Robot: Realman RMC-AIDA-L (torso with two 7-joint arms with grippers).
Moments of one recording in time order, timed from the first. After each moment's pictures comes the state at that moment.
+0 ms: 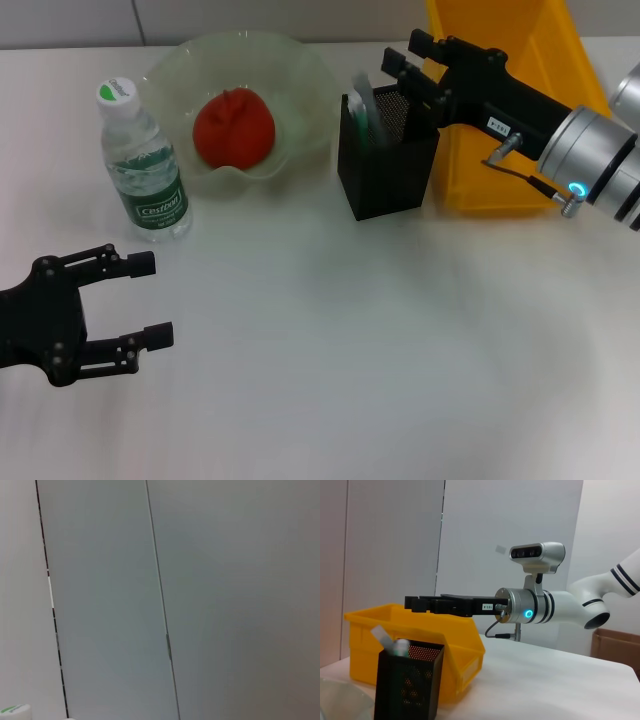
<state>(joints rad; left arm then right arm) -0.37 -1.98 0.44 0.56 2.14 1.92 -1.01 0.70 2.09 -0.83 -0.13 -1.24 -1.21 0.77</state>
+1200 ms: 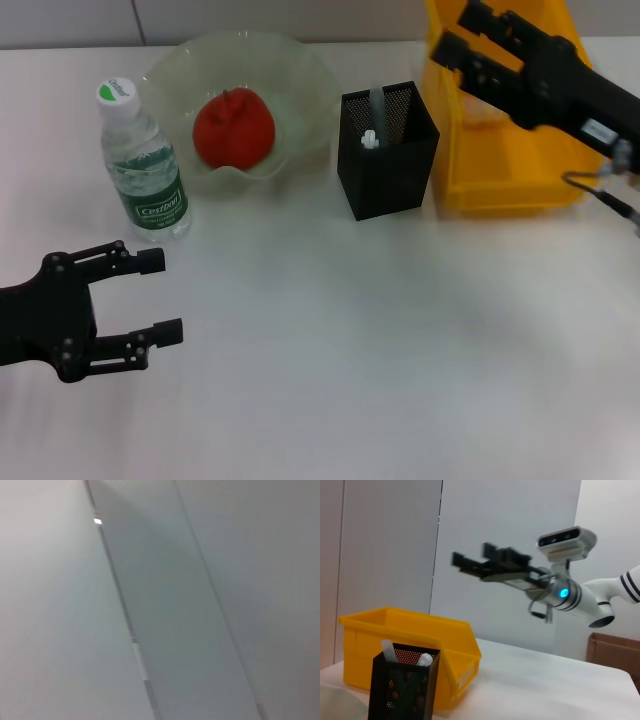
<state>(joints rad) -0.38 -1.99 0.44 0.56 2.14 1.92 -1.02 0.52 2.07 -0.87 -0.39 -1.28 -1.61 1.15</state>
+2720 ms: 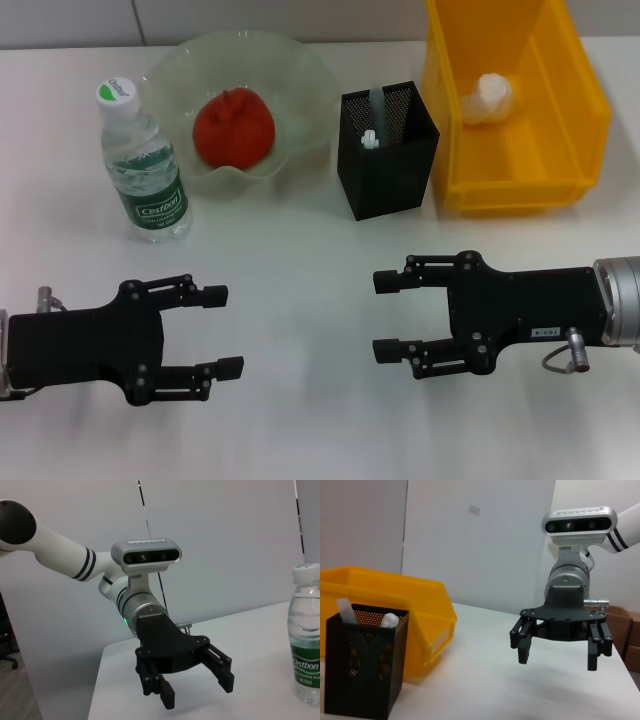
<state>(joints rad) -0.42 -2.03 0.60 0.50 2.13 1.78 -0.98 0.55 2.06 -0.87 -0.41 -1.91 -1.69 1.06</state>
